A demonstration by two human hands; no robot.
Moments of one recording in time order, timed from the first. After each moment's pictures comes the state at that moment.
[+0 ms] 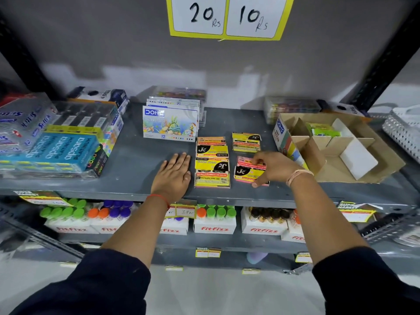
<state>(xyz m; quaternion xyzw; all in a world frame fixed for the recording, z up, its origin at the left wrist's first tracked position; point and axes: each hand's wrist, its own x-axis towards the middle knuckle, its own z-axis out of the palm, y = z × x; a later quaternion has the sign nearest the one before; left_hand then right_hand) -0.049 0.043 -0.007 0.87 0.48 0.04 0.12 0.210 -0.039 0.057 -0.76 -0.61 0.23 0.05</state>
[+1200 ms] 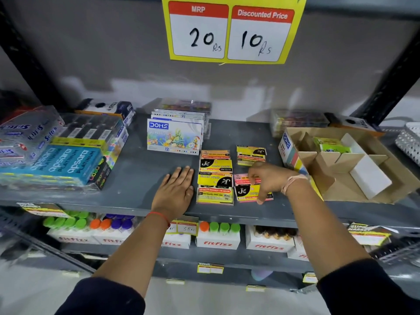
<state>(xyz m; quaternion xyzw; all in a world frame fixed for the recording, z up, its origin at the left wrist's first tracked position) -0.049 0.044 -0.010 0.87 0.47 0.06 0.10 0.200 -0.008 0.067 -0.70 -0.67 0.23 -0.09</state>
